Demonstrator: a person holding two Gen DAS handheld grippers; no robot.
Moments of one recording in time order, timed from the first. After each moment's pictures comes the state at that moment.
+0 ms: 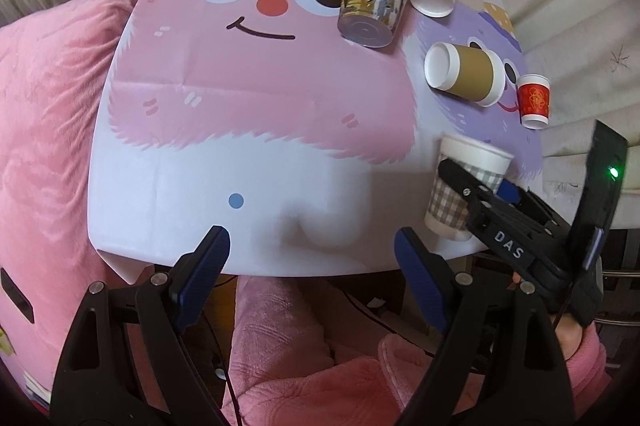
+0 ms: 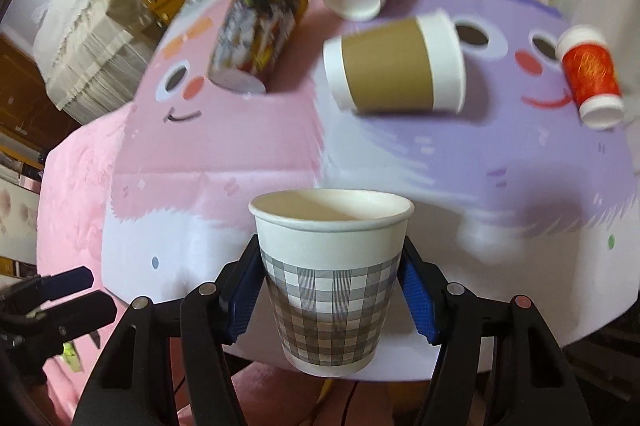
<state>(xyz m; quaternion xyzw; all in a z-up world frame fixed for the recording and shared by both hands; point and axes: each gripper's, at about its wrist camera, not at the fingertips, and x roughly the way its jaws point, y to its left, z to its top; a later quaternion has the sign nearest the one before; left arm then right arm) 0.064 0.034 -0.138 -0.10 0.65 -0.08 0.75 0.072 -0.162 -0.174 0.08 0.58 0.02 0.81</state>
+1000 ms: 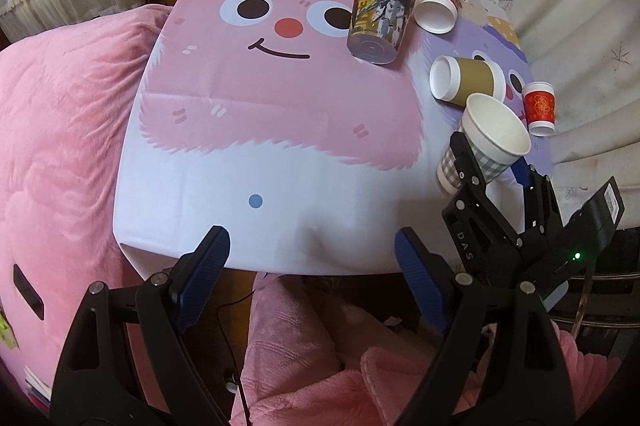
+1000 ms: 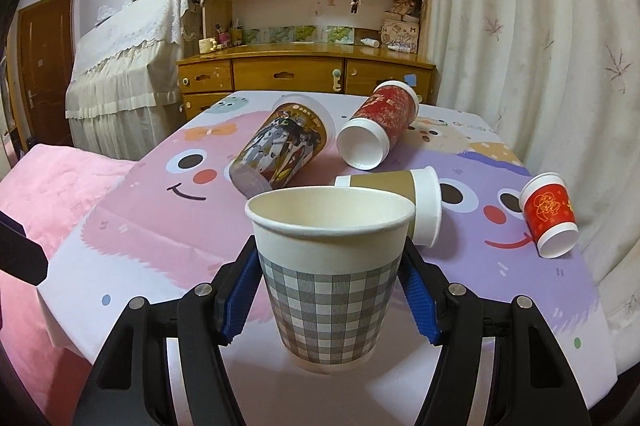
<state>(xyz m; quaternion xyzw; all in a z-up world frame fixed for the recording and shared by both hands) 0.042 0.035 -0.120 -0.08 0.62 -0.05 0.78 0.016 -0.152 -0.158 -0.06 0.32 0.02 0.95</state>
